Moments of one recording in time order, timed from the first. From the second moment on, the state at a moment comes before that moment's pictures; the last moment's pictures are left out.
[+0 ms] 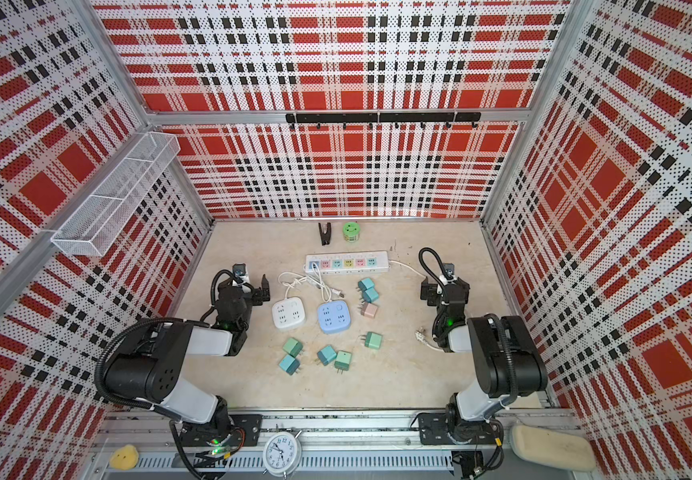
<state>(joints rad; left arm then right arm) -0.14 1.58 0.38 0.97 -0.30 0.07 0.06 1.59 0.38 0.91 0.20 -0.04</state>
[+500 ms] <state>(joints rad) -0.14 1.58 0.38 0.97 -0.30 0.07 0.07 1.59 0.38 0.91 0.22 -0.04</state>
